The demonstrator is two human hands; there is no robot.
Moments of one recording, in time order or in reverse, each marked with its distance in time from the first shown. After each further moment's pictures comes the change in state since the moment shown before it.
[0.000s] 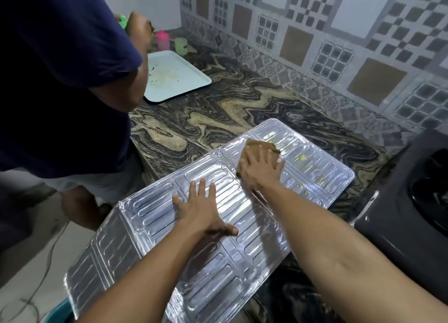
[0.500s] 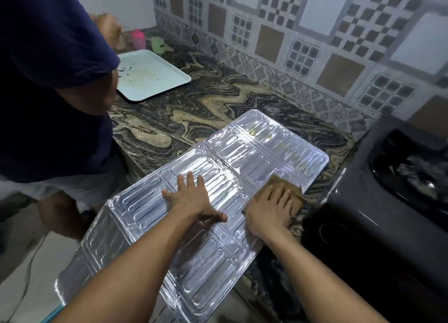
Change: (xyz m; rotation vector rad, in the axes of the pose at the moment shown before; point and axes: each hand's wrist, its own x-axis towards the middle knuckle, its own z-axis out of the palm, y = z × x) left_hand 0.001 0.003 -0.006 -0.017 -0.046 -0.013; right_hand -0.141 0.022 0.024 0.026 0.027 0.373
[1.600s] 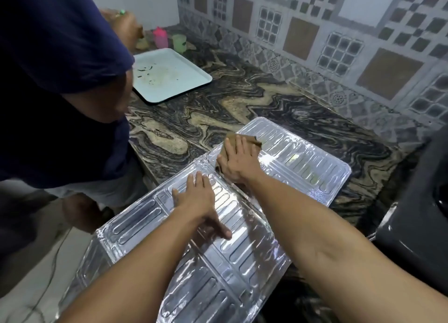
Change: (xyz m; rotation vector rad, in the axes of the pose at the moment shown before) left_hand 0.024 -0.017 -0.021 0.046 -0.057 0.002; right_hand 0.136 -0.134 -0.008 -0.081 -0.038 -0.618
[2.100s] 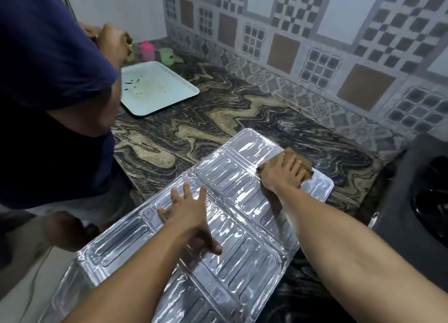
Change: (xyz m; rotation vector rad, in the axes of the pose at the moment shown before) left_hand -0.002 0.009 -0.010 -0.075 -0.021 0.001; right_hand -0.023 0.105 -0.014 0.106 0.080 0.632
